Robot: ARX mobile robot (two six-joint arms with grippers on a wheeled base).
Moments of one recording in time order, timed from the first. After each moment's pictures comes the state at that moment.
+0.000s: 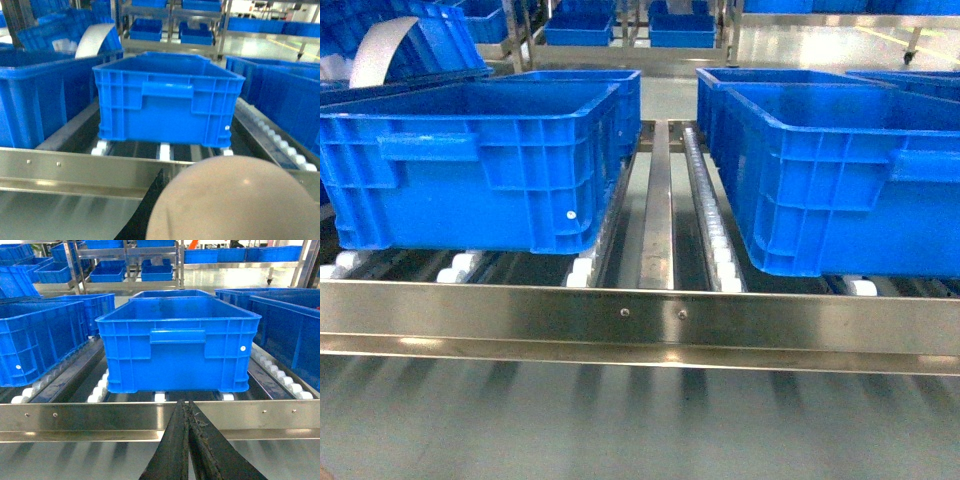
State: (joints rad) left arm 0.00 0.01 0.01 -0.02 0.00 -0.02; right arm 0.00 0.00 0.01 -0.01 0.00 0.00
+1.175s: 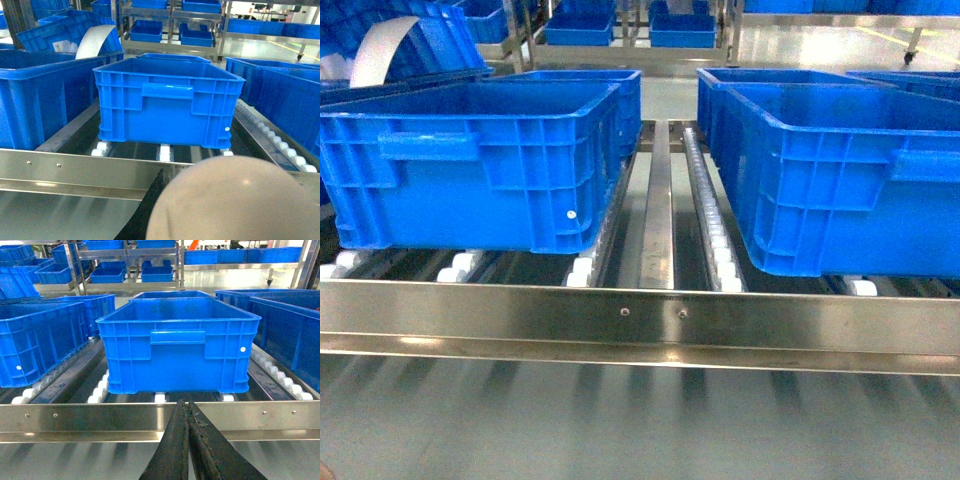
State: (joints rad) left arm 0.00 0.01 0.01 -0.01 0.00 -0.02; right arm 0.00 0.00 0.01 0.00 0.00 0.00
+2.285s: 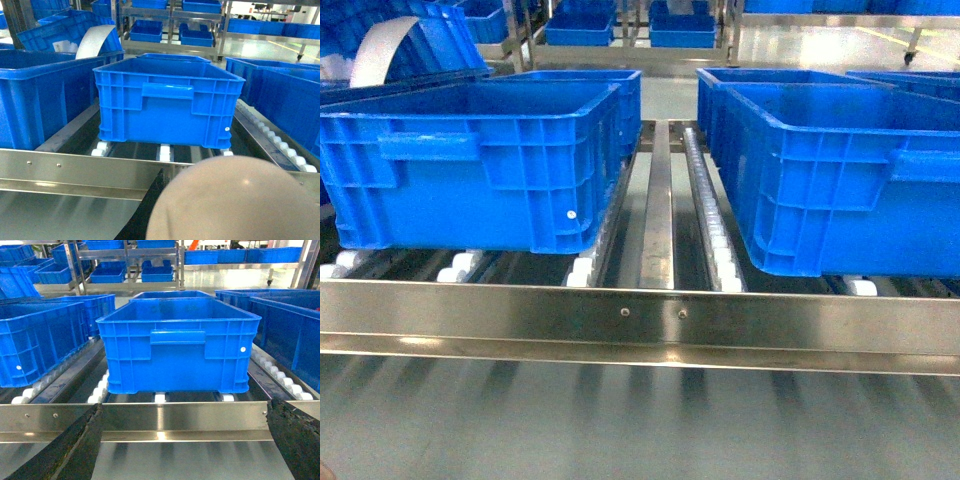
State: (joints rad) left arm 0.00 0.01 0.01 -0.01 0.00 -0.02; right arm 0.00 0.00 0.01 0.00 0.00 0.00
